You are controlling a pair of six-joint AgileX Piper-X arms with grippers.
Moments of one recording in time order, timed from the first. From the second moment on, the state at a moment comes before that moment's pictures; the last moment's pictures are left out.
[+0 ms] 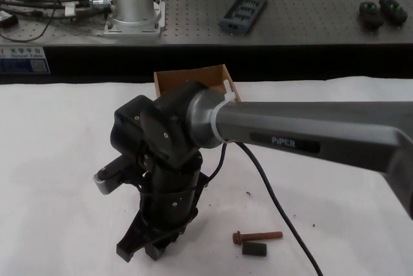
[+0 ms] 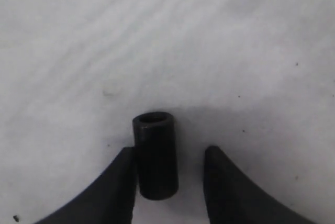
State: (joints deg) left arm 2.0 45.0 -31.9 -8.0 11.7 -28.6; right arm 57.9 125.6 -95.3 58.6 -6.5 0.0
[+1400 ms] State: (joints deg) left arm 2.1 45.0 -31.9 -6.3 11.7 -28.5; right arm 58.3 125.6 -95.3 58.6 0.5 2.7
